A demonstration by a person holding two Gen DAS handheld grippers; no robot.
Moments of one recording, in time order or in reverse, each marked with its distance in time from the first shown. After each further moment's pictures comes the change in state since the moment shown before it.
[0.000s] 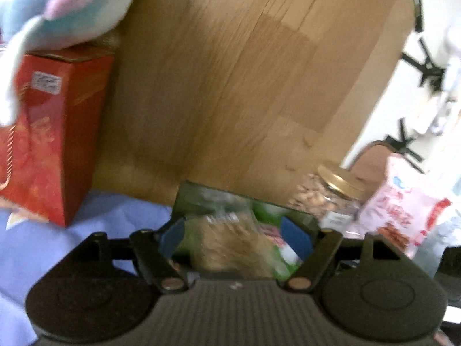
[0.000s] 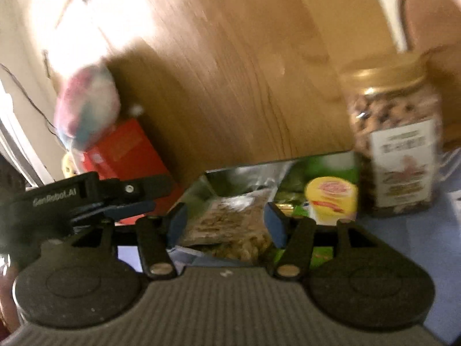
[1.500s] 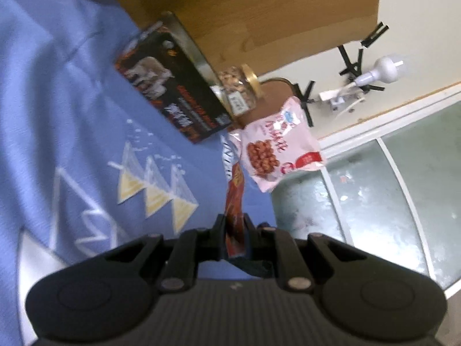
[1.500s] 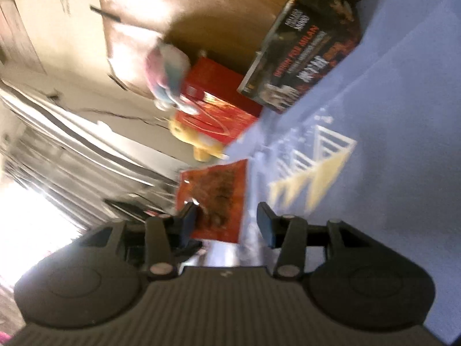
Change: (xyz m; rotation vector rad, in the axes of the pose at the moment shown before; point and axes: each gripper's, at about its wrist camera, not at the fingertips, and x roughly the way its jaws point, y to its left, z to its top) left arm -0.077 0.041 -0.139 -0.444 0.271 -0.562; right arm -0.093 -0.016 -0.124 0.550 0.240 0.535
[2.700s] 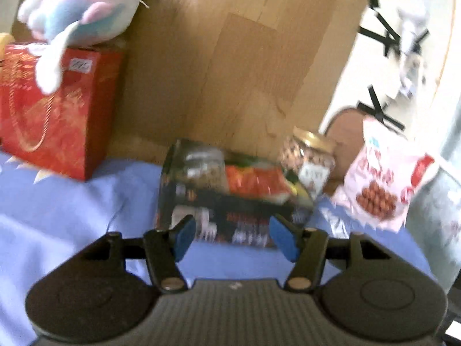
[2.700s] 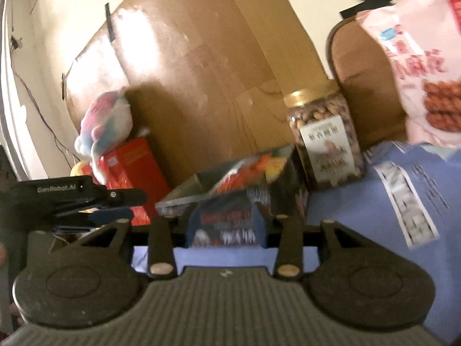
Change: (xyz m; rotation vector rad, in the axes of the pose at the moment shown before) left arm 0.068 -0.077 0.034 0.523 -0.308 0.634; right arm 0.032 0.053 0.013 -0.621 -0.437 -0.552
